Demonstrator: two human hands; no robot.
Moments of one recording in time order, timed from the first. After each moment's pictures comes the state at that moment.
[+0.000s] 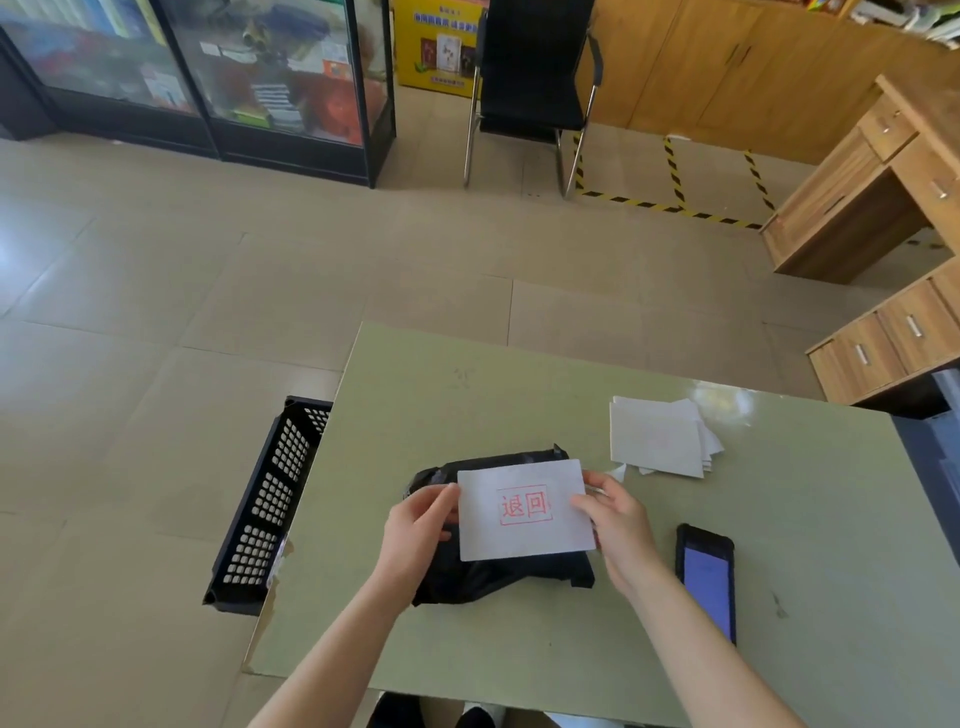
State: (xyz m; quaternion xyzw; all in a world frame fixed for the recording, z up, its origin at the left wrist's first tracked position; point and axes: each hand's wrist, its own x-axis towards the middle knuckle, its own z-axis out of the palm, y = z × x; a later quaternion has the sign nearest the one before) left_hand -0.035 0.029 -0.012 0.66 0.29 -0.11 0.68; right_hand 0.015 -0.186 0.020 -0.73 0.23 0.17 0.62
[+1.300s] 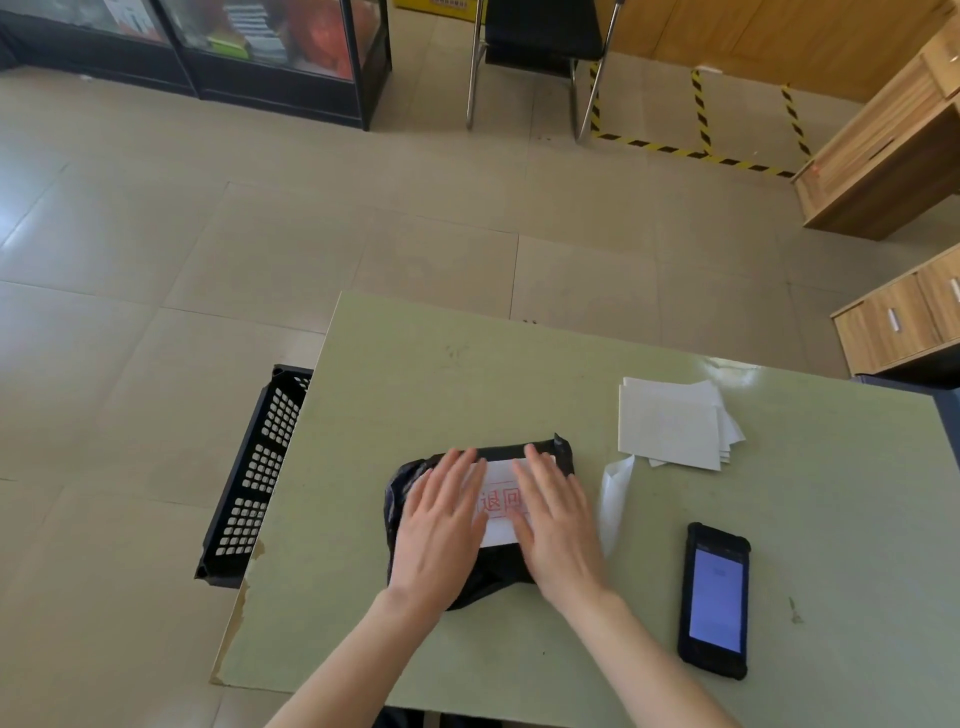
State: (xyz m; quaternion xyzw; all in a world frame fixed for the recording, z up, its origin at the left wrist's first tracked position) left_hand -0.016 -0.008 -0.066 0.98 -0.01 0.02 0.21; right_hand 0.015 -0.169 -0.070 -0.97 -0.17 0.04 0.15
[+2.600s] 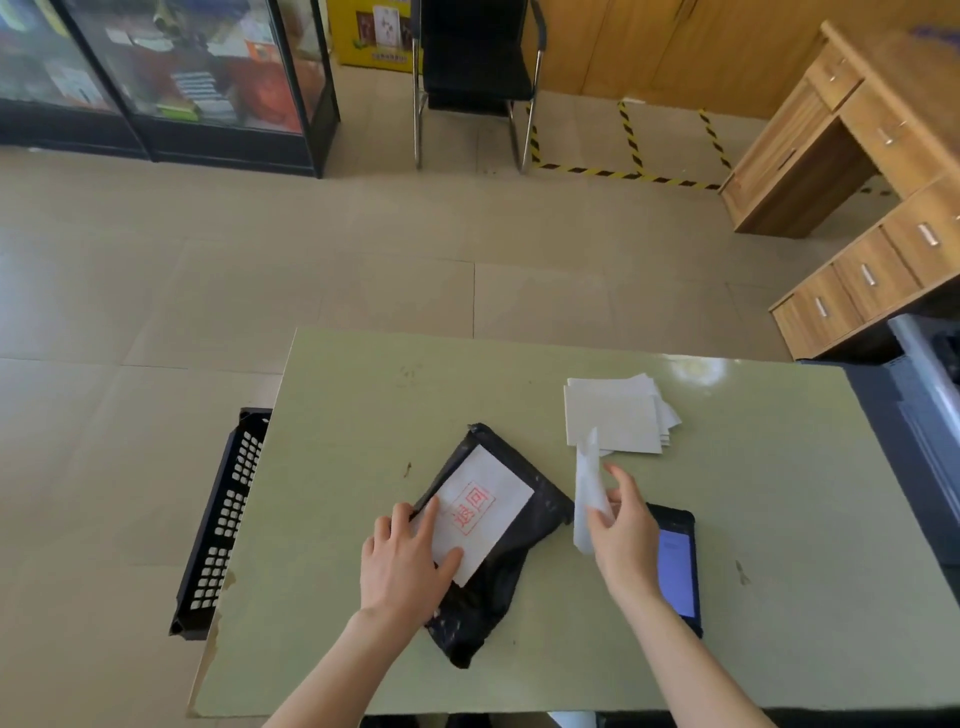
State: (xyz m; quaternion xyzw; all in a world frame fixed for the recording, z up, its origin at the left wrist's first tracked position) left_hand -0.036 -0.018 -0.047 0.96 0.07 -0.21 0.16; right_hand 0.007 -0.251 -0.012 -0.90 0.21 0.05 0.38
